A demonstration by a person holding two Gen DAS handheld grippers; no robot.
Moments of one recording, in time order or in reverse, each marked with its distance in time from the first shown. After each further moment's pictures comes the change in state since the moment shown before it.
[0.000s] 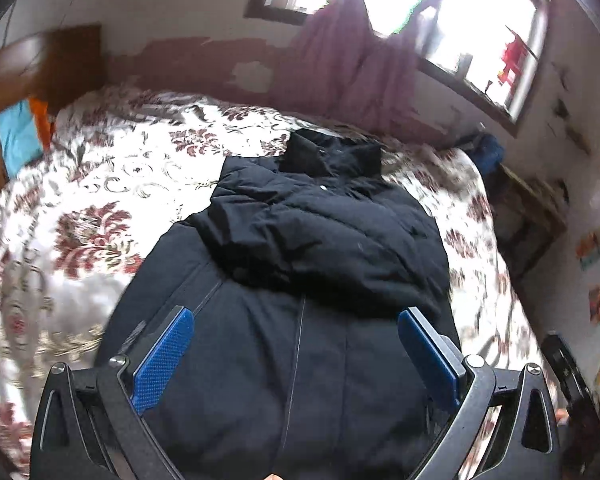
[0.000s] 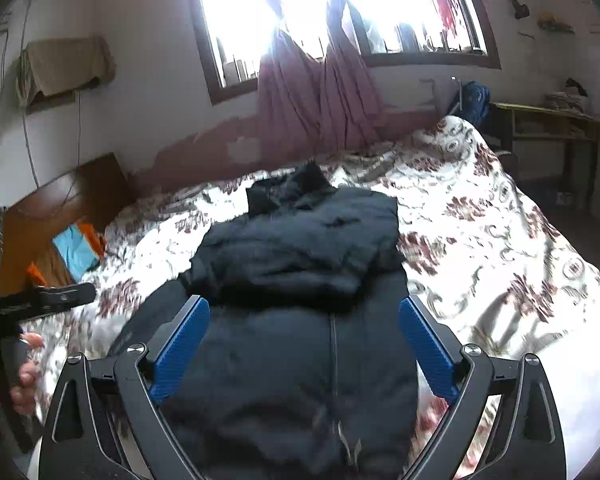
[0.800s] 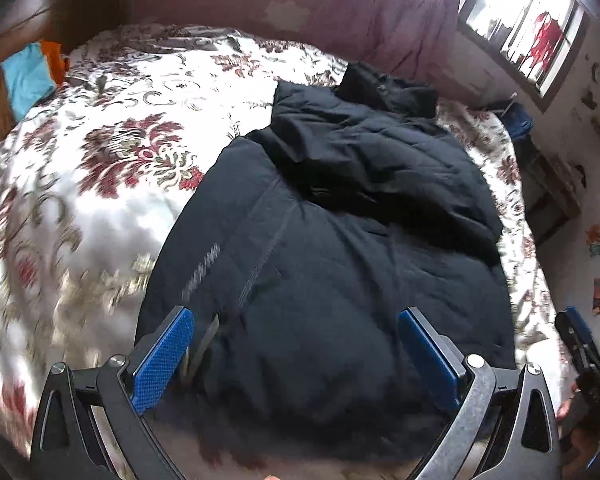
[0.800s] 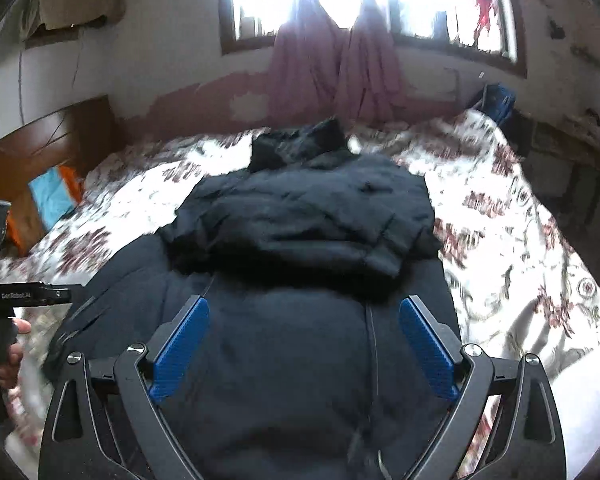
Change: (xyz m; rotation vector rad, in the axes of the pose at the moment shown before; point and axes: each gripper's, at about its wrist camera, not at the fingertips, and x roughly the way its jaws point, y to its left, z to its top) left arm 0.069 0.112 -0.032 -0.063 0.213 0.010; right arm 0.104 0.053 -0.015 -0.147 0.056 -0.086
